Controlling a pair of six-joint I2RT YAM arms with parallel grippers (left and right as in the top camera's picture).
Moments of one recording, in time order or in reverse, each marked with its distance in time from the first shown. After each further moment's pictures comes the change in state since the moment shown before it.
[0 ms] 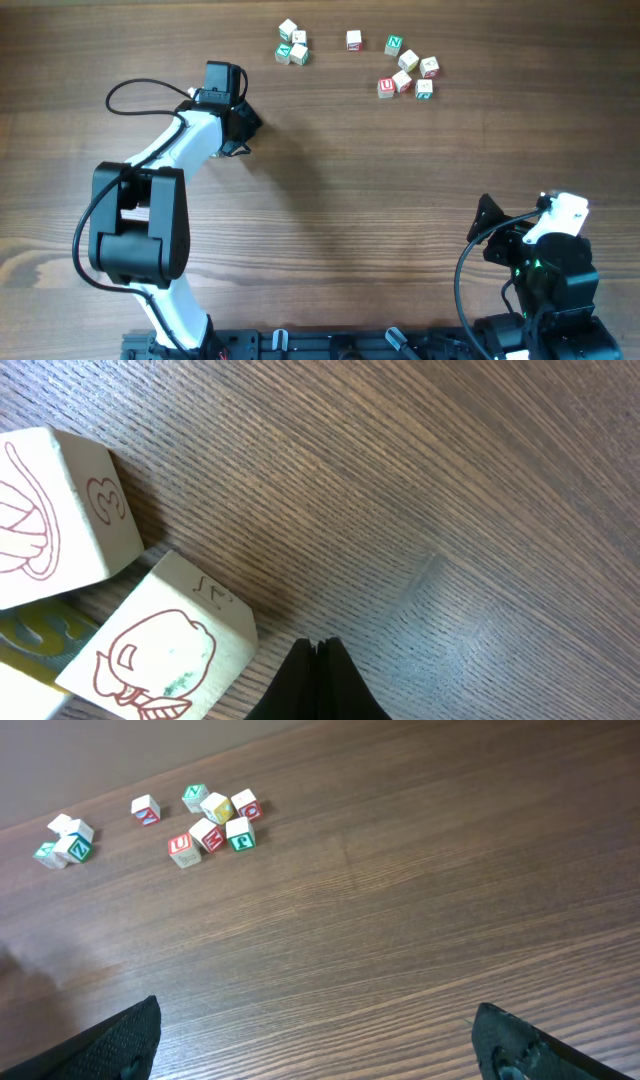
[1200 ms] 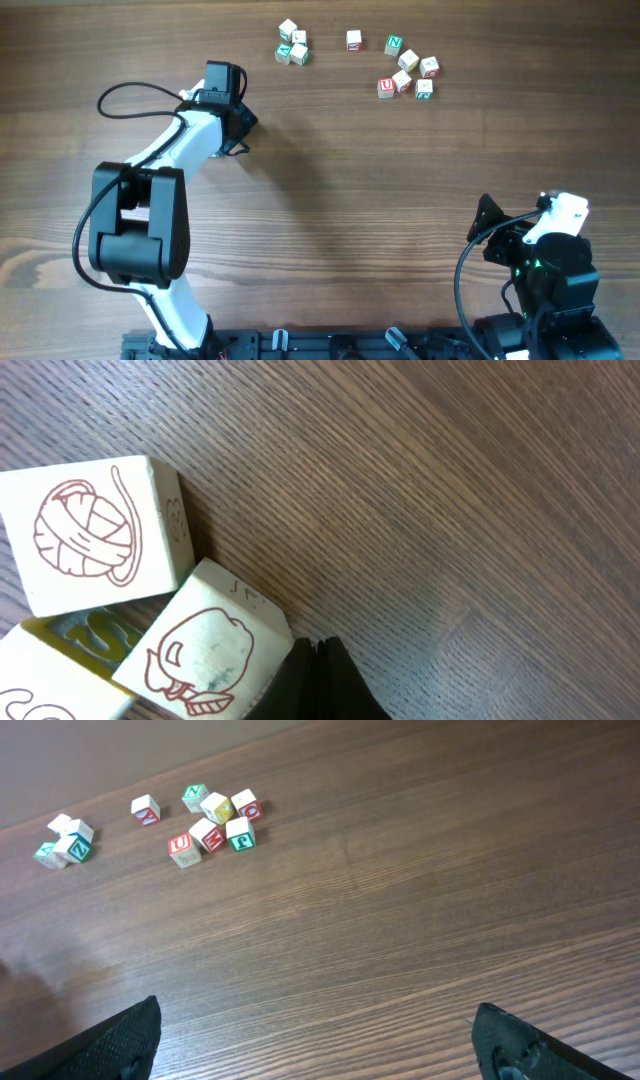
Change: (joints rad) left arm 0.000 0.000 0.000 0.003 -0.114 -0.099; right arm 0.000 0.000 0.000 0.000 0.000 0.000
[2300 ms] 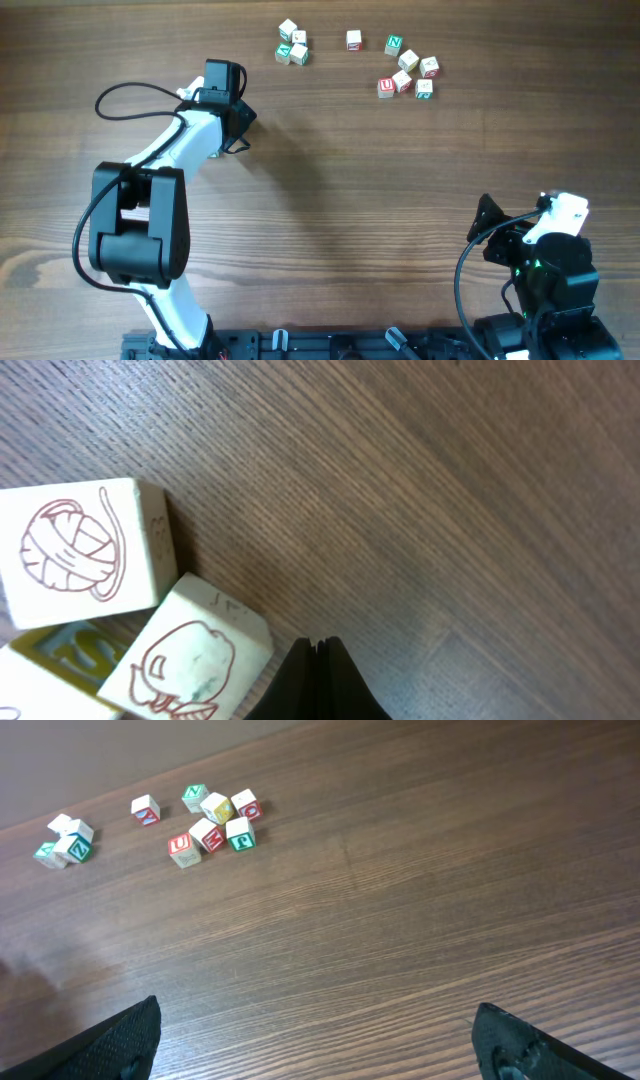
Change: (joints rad) left arm 0.000 0.000 0.006 0.025 -0.019 -0.018; right arm 0.000 0.000 0.000 0.000 0.000 0.000
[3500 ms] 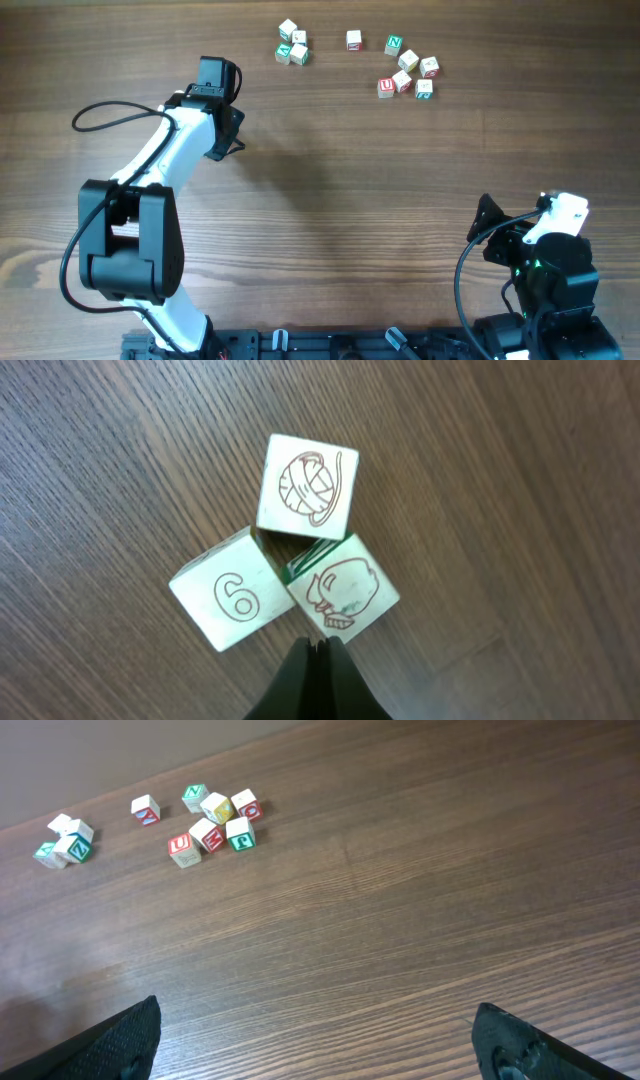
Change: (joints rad) left arm 0.003 -0.082 0.034 -0.248 -0.090 -0.289; right arm 0.000 0.000 0.000 0.000 0.000 0.000
